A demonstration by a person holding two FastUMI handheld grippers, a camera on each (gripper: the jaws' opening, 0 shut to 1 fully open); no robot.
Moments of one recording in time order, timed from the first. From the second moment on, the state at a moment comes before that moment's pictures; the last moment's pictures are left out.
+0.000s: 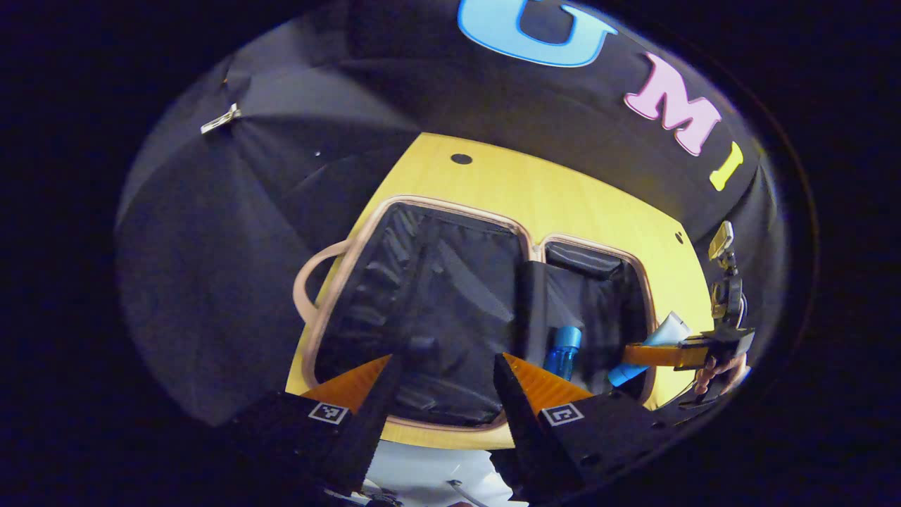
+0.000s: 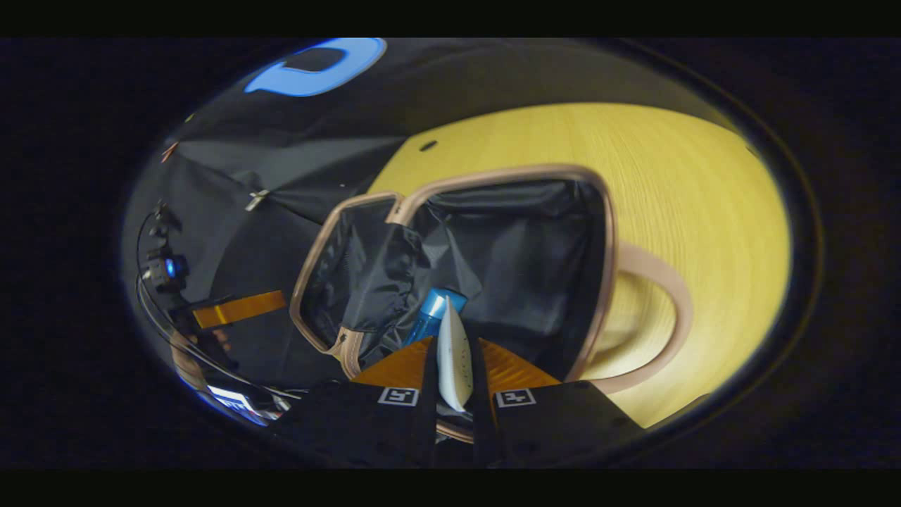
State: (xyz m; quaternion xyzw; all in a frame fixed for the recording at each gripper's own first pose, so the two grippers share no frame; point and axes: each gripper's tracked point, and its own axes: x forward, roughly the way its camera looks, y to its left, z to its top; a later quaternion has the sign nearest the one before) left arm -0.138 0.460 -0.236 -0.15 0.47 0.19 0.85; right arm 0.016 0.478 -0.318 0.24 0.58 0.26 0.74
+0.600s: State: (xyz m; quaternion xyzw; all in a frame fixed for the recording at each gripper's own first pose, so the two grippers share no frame) left arm -0.151 0.574 -0.258 -0.18 0.45 0.26 0.84; right arm 0.006 0.506 -0.296 0.27 0.58 0.25 0.73
